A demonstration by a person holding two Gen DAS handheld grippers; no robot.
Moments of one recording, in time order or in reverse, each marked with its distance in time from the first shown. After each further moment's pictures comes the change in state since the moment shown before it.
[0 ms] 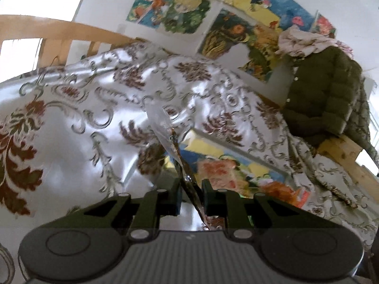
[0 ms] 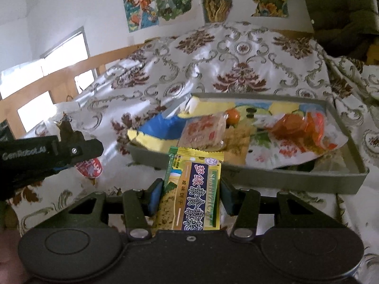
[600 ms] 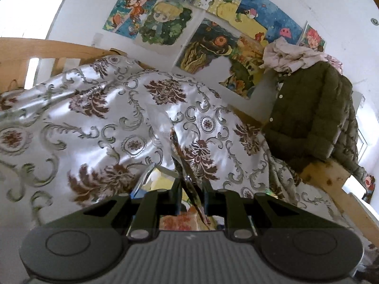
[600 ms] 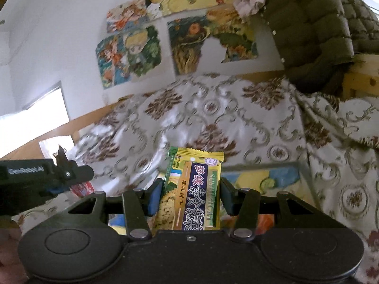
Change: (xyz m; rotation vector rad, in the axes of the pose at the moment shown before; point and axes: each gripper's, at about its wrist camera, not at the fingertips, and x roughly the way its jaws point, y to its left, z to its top) left arm 0.074 -0.039 0.077 -0.007 -0.040 -0.093; right arm 0.003 -0.063 0.081 0.105 -0.245 -0.075
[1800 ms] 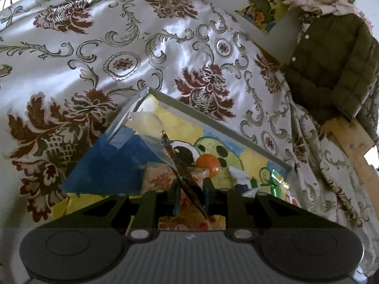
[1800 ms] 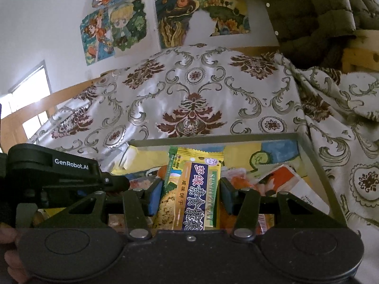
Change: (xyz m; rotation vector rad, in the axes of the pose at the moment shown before) left arm 0.126 0.018 -0.033 -0.056 0.369 0.014; right arm 0.067 -0.022 -0.039 -0.019 0.104 -0.057
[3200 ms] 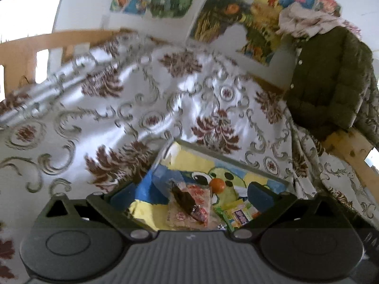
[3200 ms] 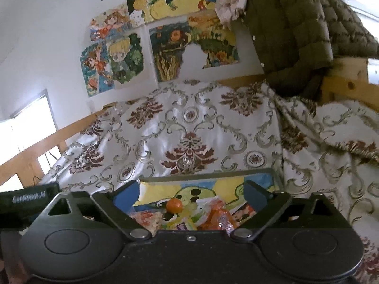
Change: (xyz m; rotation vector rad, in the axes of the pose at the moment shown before) left arm -0.136 -0.031 -0.016 0.095 -0.224 0.147; right arm -0.107 -0.003 0.046 0.053 -0.111 -0.010
